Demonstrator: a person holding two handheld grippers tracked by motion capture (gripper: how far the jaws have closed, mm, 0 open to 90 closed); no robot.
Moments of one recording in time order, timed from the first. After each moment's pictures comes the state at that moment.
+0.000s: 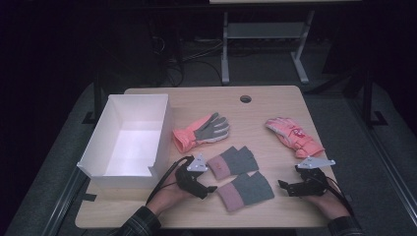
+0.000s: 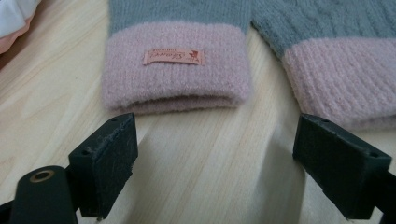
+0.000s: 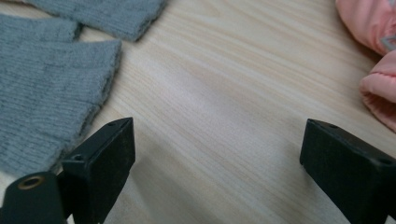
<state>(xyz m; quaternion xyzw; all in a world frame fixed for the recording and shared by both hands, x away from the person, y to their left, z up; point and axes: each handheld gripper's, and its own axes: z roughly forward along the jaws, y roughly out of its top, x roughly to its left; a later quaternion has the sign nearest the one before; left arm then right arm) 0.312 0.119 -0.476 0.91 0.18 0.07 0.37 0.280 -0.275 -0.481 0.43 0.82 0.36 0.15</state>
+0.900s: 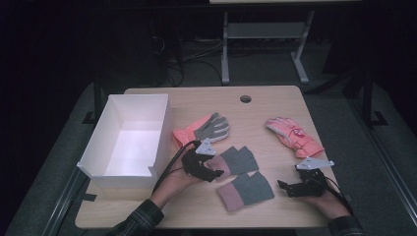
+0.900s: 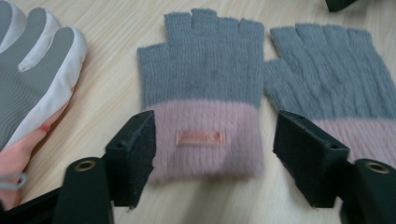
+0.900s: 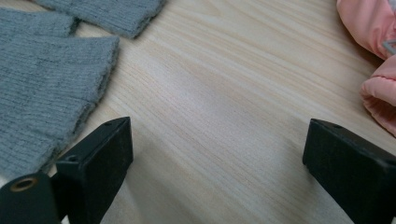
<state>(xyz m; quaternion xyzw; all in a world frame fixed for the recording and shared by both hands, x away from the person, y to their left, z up) 0.340 0.091 -0.434 0.90 0.20 0.07 0.37 0.280 -0.274 -0.482 0.42 0.82 0.35 0.16</state>
